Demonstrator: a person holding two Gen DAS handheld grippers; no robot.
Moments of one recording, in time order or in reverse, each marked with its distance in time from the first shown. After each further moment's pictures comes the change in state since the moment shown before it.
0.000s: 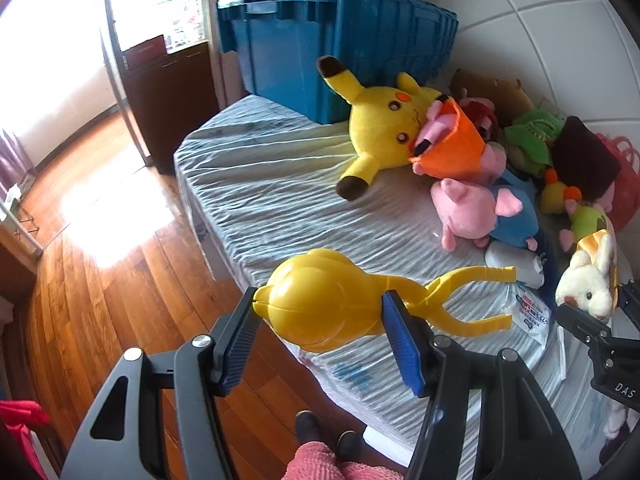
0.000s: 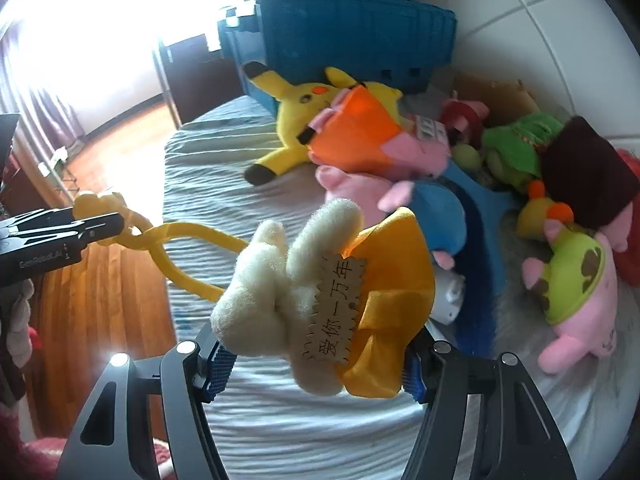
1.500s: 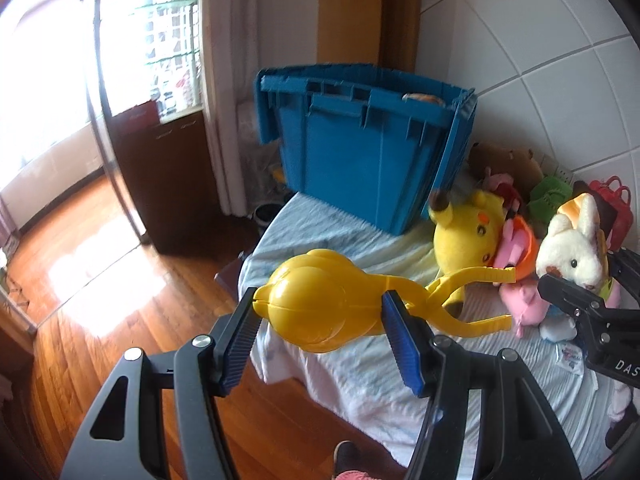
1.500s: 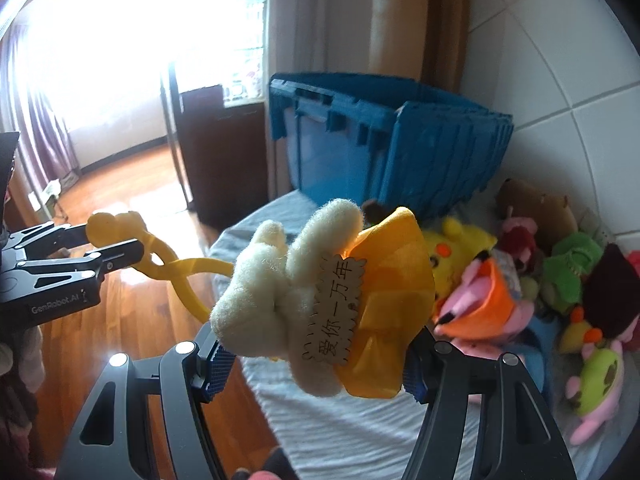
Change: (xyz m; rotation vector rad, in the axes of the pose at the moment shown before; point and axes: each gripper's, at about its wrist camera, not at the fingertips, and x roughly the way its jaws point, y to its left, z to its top) left arm -0.003 0.194 0.160 0.129 -0.218 -0.097; right arm 0.036 0.193 0.186 -0.015 -0.212 -0.083
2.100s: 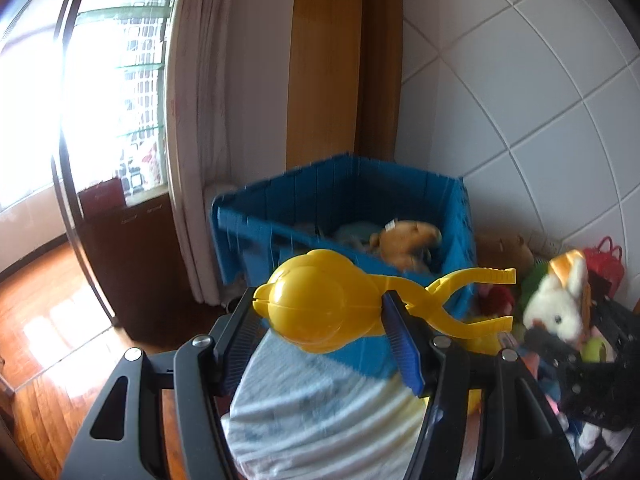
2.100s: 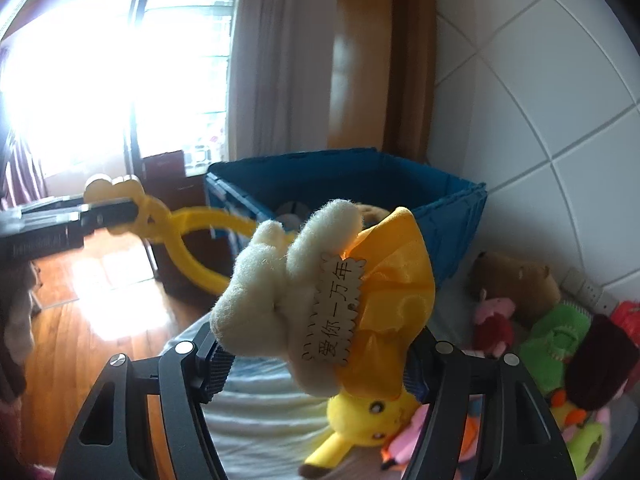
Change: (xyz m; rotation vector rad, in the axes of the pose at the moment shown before) left arm 0.063 -0.004 0.194 0.044 -0.246 -0.102; right arm 0.044 -0.069 0.120 0.046 -0.220 -0.103
